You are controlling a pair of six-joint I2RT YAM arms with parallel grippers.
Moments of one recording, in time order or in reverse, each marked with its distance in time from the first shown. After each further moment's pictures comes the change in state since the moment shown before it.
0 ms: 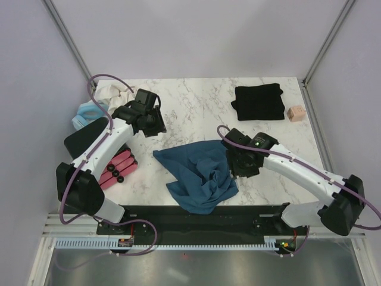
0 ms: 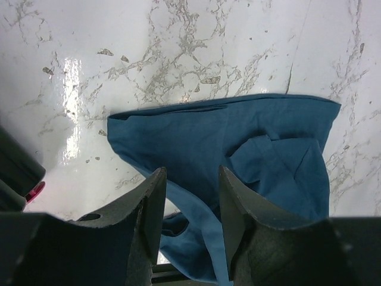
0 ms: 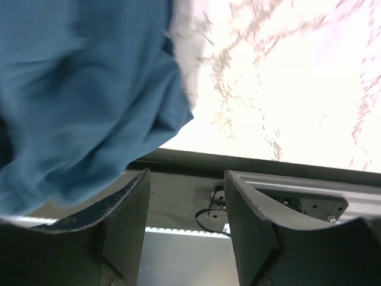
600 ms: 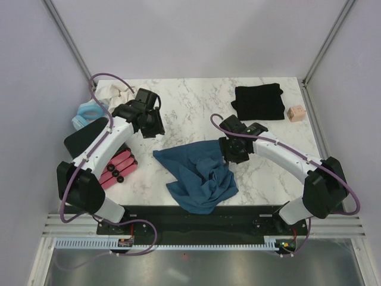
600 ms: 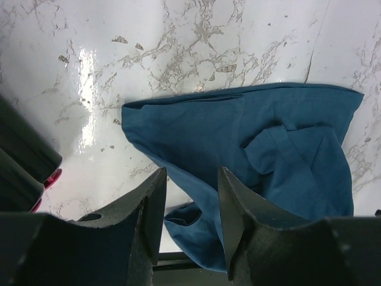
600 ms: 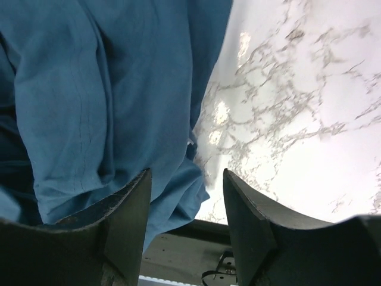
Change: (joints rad) left arm -0.002 0.014 0.031 -0.081 -0.013 0.031; right arm -0.167 0.203 -0.031 0.308 -0.105 -0.185
